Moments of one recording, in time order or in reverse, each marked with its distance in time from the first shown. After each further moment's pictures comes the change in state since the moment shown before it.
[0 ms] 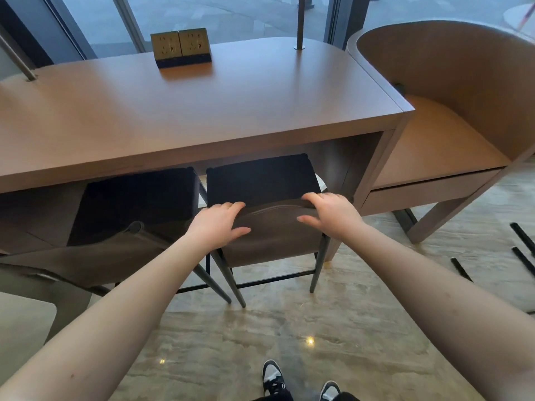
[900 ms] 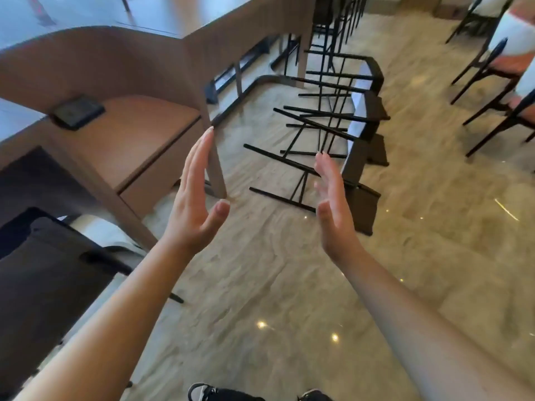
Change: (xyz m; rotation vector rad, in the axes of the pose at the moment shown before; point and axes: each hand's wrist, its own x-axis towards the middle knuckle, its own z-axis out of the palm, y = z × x) left_hand -0.154 0.487 -0.036 -0.998 0.295 1.286; right_hand -0.540 0.094 -0.095 0.755 1.114 0.601
